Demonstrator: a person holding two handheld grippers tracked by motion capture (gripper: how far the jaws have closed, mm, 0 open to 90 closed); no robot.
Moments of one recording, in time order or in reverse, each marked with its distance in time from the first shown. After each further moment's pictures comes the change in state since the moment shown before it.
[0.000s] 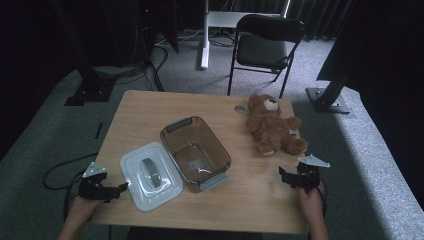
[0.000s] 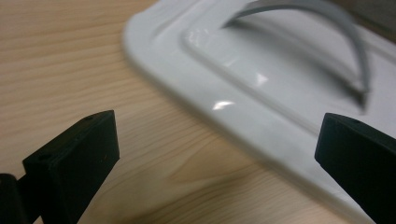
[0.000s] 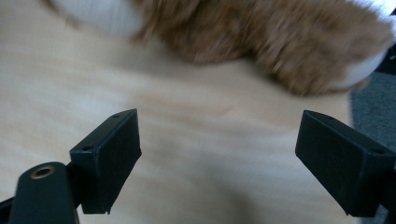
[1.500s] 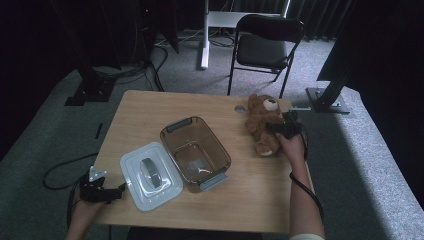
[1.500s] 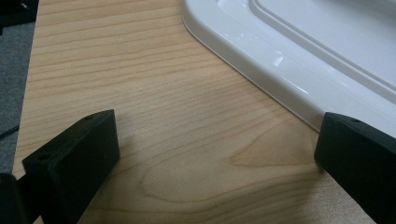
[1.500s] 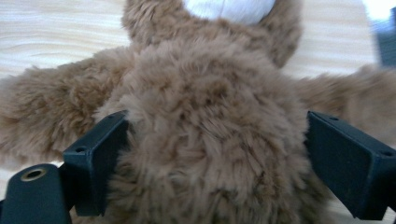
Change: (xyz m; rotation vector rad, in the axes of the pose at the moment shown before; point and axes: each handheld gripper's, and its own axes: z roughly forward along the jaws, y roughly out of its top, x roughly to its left) left arm 0.000 -0.014 0.020 0.023 0.185 0.009; right arm -0.021 0.133 0.114 0.101 0.043 0.146
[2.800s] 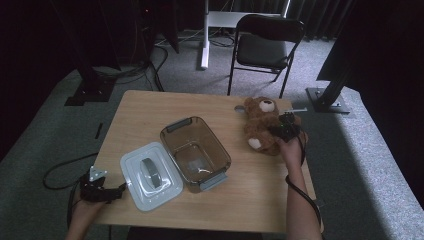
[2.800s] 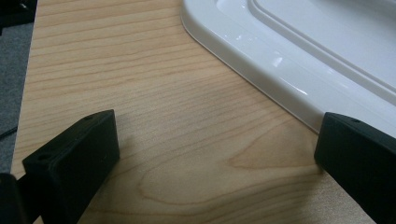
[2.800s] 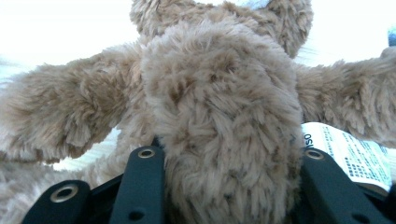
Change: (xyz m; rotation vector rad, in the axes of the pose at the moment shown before) left arm -0.001 0.000 0.001 -0.002 -0.001 0.000; right arm 0.021 -0.004 -0.019 0.042 -0.011 -0.078
